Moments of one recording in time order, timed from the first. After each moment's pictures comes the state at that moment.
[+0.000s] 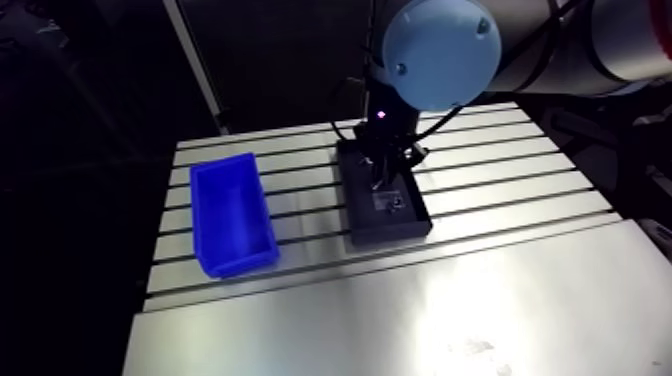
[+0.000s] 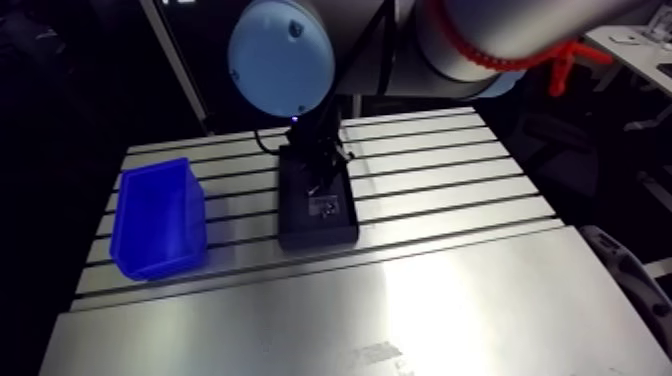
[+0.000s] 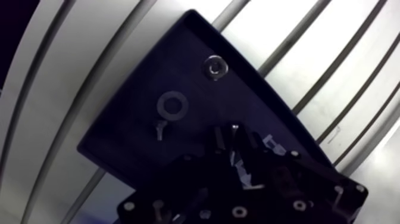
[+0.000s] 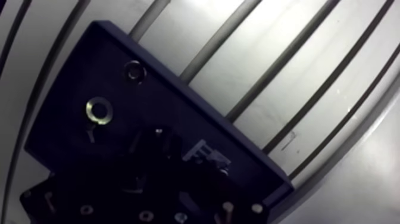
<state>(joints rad) -0.21 -1.11 1.87 -2.25 -1.61 -0.92</state>
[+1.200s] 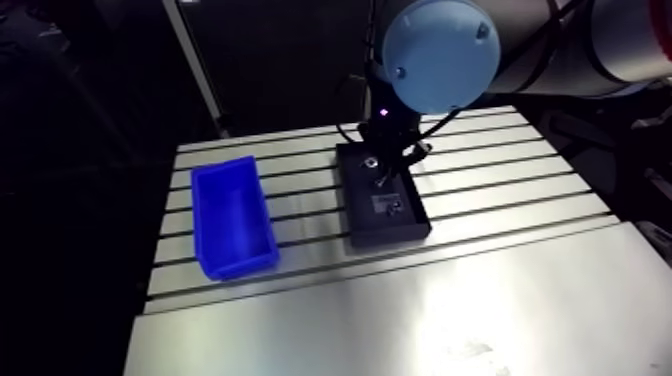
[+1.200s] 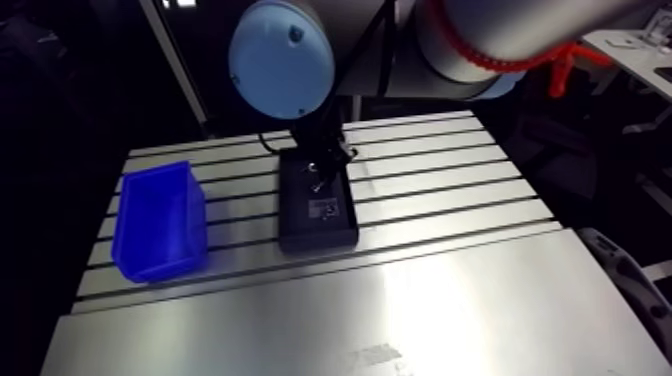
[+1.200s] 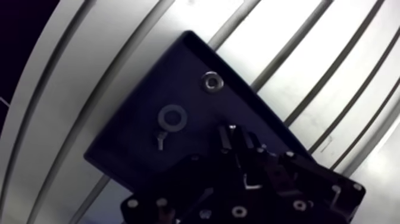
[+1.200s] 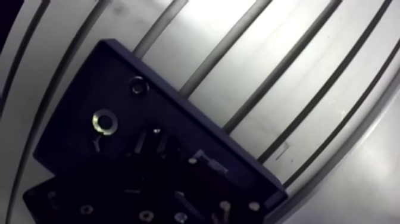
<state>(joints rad) -0.21 -1.13 1.88 -2.28 -1.64 -0.92</state>
